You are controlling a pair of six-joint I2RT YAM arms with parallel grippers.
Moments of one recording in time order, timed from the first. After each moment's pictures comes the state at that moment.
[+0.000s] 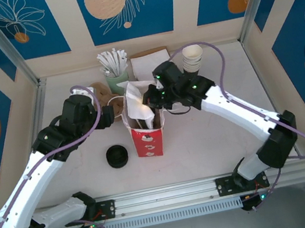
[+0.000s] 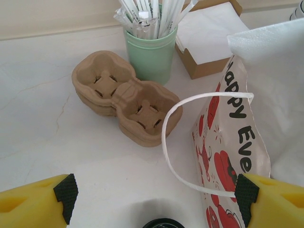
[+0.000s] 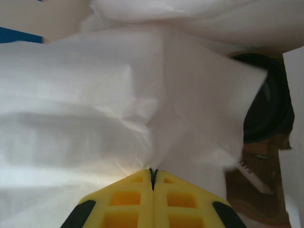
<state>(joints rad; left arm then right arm) -0.63 1.05 1.30 -0.93 -0.34 -0.31 0.76 1.51 1.48 -0.72 -0.17 0.96</state>
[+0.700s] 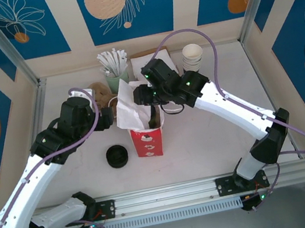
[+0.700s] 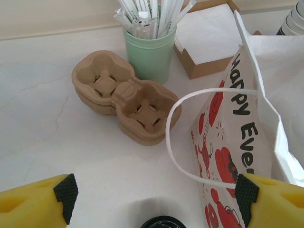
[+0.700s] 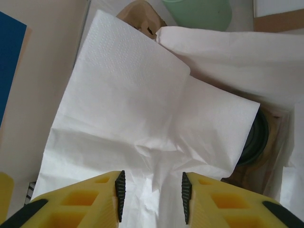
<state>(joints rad) -0.63 1.02 1.28 -0.93 -0.33 -0.31 0.85 1.56 1.70 -0.88 0.03 0.75</state>
